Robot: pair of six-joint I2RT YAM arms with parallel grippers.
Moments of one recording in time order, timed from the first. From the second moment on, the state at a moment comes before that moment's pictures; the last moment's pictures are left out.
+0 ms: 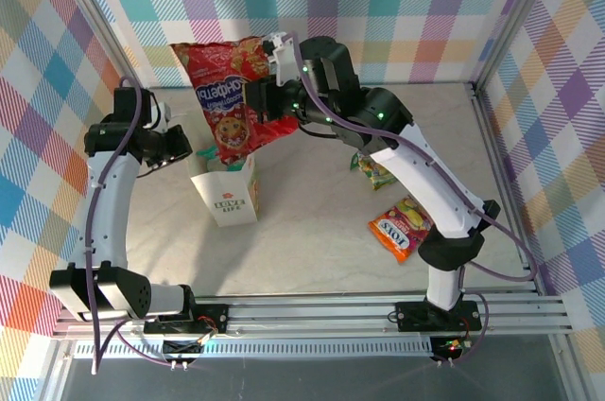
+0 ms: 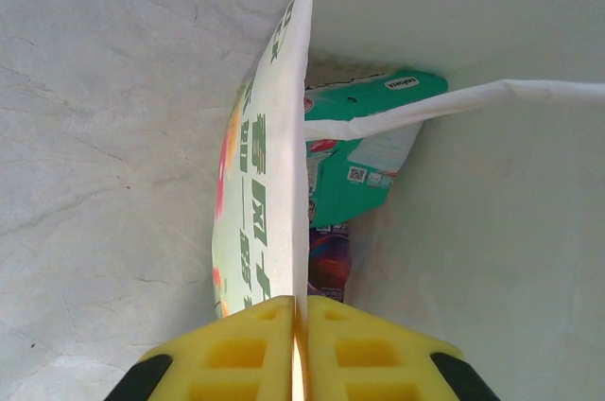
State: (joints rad) left arm 0.08 1.34 1.49 -1.15 0.22 -0.33; right arm 0.95 1.85 2.44 -0.84 -0.06 0.43
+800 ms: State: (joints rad) left arm 0.12 1.32 1.46 -1.12 0.29 -0.36; right arm 0.96 2.05 2.52 -0.75 0.02 0.51
